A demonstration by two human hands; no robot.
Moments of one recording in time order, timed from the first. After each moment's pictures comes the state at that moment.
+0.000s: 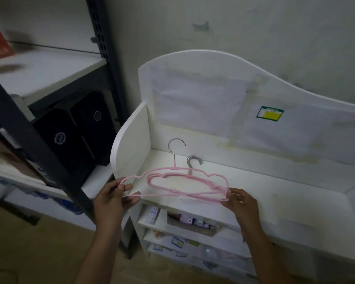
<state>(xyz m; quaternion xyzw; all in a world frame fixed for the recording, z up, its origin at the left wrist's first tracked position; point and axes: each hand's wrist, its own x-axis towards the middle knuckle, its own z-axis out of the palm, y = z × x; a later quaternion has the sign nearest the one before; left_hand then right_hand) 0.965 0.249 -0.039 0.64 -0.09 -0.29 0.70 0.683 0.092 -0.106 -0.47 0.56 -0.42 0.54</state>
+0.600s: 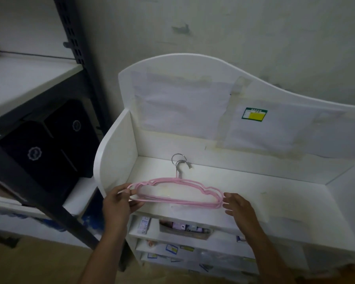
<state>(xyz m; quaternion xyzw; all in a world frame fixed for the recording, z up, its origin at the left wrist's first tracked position) 0.972 0.194 -0.080 0.66 -0.12 -0.35 0.65 0.663 0.079 -0.121 -0.52 0.61 -0.32 0.50</state>
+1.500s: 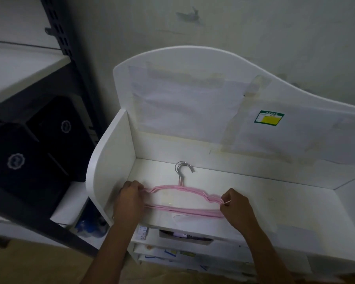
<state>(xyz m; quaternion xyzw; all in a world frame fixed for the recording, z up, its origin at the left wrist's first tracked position) 1.004 0.127 -0.132 0.83 -0.48 -0.13 0.27 0.699 0.046 -0.106 -0.69 0.67 -0.10 0.27</state>
